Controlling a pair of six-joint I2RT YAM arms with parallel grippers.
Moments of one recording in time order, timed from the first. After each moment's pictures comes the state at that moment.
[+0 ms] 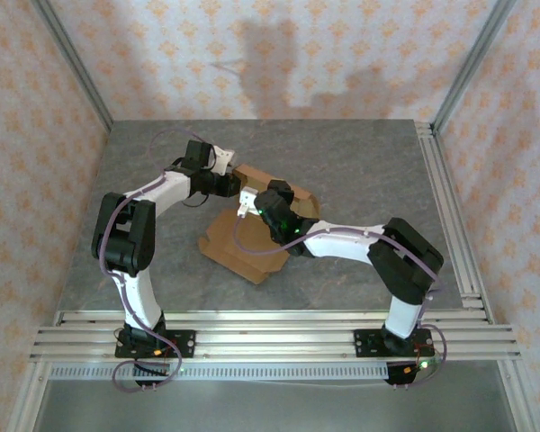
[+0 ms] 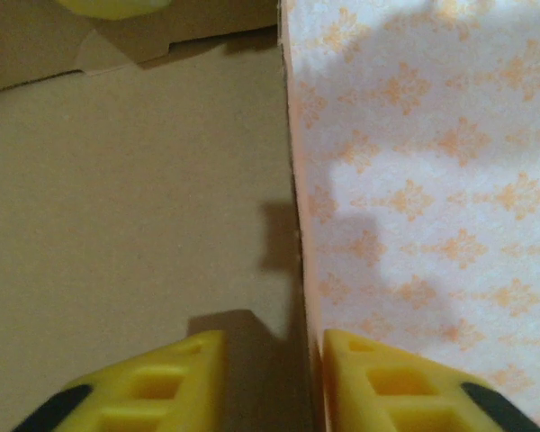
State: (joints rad) left arm -0.17 1.89 1.27 -0.31 0.48 -0.05; right arm 0.91 1.76 1.05 0.23 0.72 -0.99
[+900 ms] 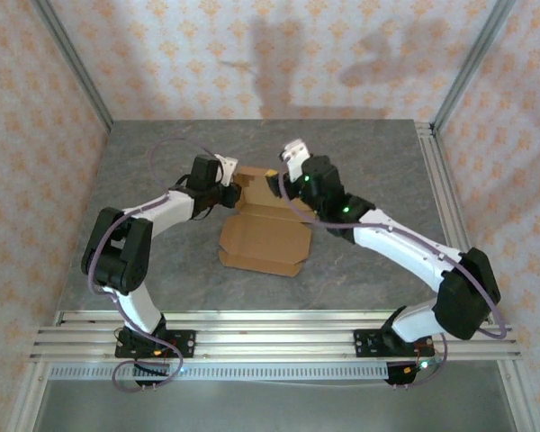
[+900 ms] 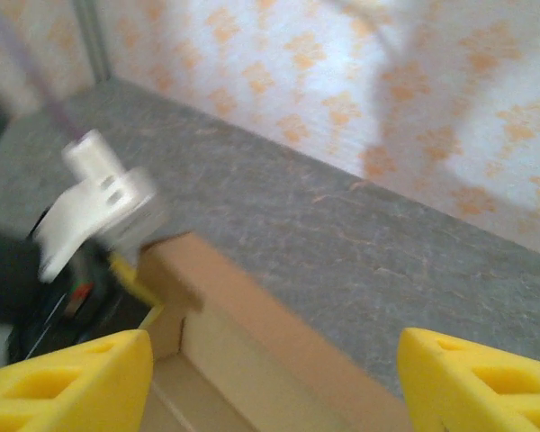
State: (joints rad) left arm -0.28 1.73 1.04 -0.07 0.19 -0.06; right arm 0.70 1.42 1.13 -0.03 0.18 0.01
